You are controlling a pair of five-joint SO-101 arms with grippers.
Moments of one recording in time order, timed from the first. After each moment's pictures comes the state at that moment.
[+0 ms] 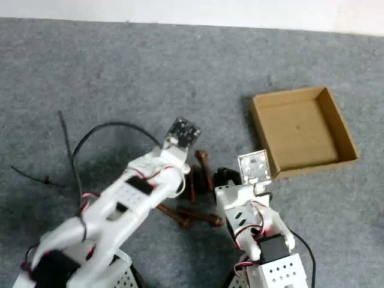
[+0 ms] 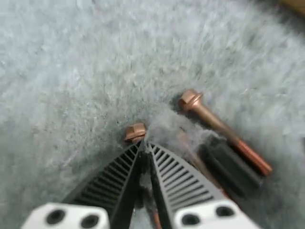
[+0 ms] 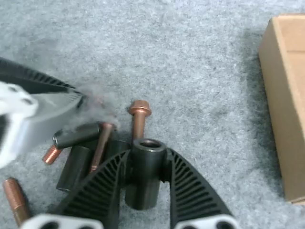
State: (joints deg) left arm 23.7 -24.8 66.4 14.4 0.8; right arm -23.0 -97.0 94.1 43.8 -1.0
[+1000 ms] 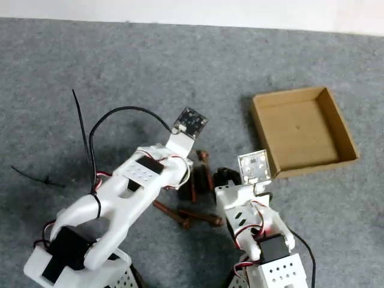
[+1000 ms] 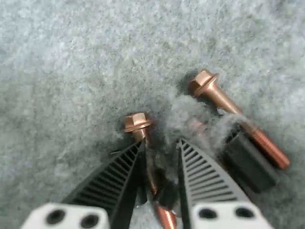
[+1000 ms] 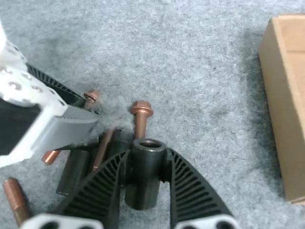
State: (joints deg) left arm 23.3 -11.4 52.5 28.1 0.8; right arm -23.0 -97.0 94.1 43.8 -1.0
